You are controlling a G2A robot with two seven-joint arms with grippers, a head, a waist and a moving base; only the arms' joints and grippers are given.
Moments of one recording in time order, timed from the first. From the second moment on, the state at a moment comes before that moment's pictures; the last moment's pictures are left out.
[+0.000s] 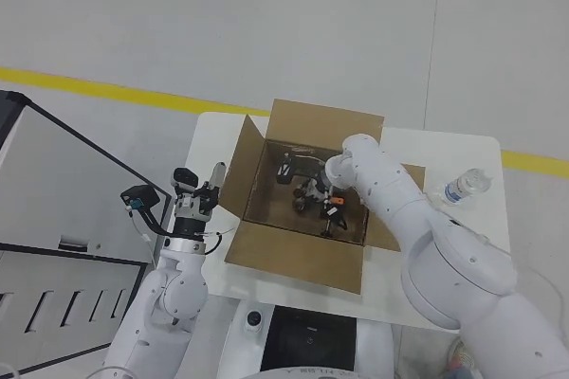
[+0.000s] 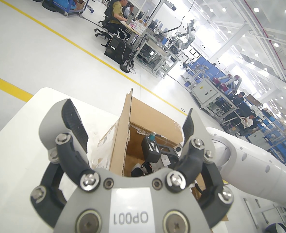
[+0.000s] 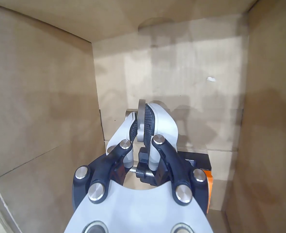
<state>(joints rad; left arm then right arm) 1.82 -1.30 -1.43 -2.02 0.77 0.01 0.24 -0.40 -1.71 0.39 -0.20 -0.84 -0.95 0.60</state>
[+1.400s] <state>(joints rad) 1.82 -1.30 -1.43 -2.02 0.77 0.01 0.24 -0.58 -1.18 0.52 -0.84 -0.72 -1.01 0.34</state>
